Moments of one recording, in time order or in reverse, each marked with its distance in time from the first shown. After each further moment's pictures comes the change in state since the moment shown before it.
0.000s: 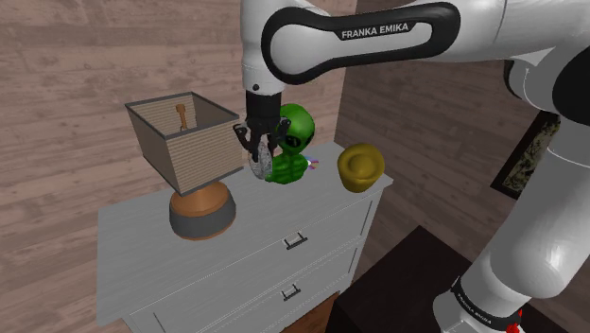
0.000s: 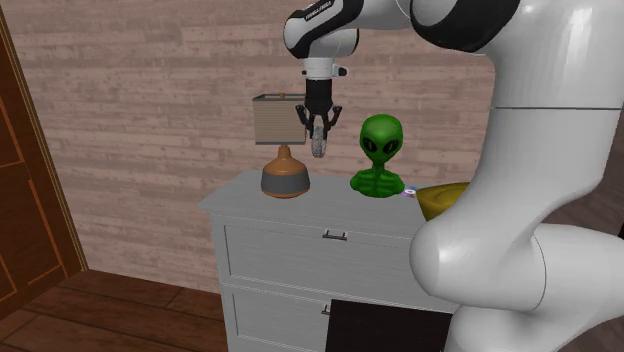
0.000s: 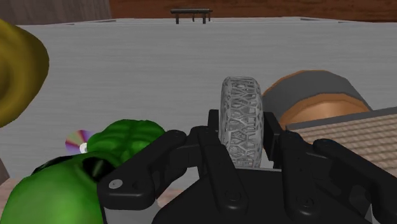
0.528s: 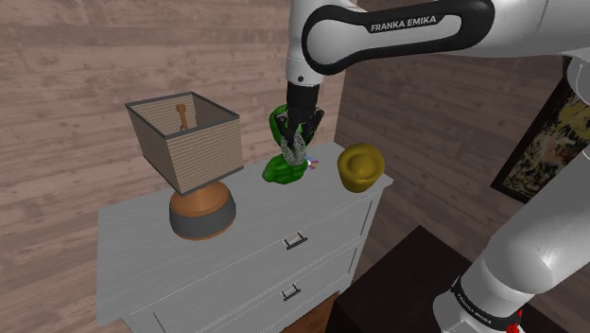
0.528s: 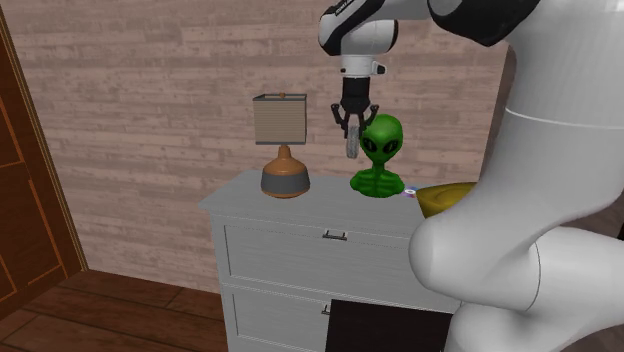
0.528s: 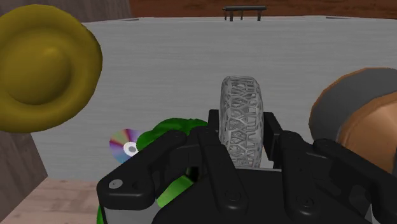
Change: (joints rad) arm -0.114 -0.200 -0.103 -0.197 0.115 0.029 -0.237
